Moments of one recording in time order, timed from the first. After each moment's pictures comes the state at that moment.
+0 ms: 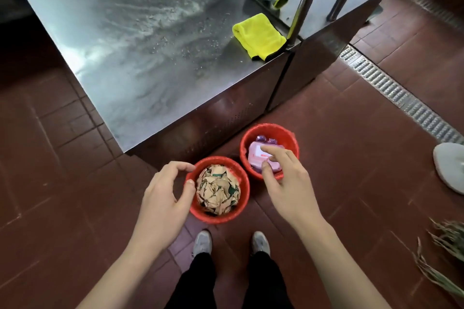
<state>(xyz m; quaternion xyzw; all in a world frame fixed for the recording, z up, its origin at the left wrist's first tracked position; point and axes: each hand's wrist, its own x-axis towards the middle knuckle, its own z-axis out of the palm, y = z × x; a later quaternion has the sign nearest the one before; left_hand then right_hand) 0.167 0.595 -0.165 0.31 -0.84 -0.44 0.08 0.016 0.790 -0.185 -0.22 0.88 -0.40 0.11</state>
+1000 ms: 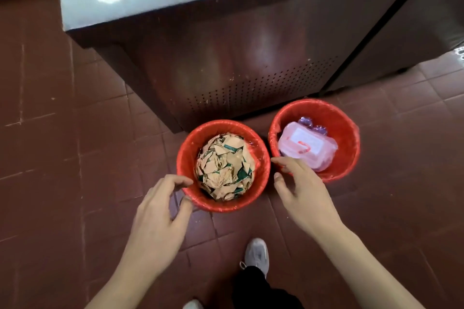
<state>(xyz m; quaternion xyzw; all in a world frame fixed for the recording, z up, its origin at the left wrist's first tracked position) 0.175 0.699 -0.448 0.48 -0.77 -0.41 0.07 -0.056 0.837 -0.509 -0.39 0.84 -0.28 0.24</state>
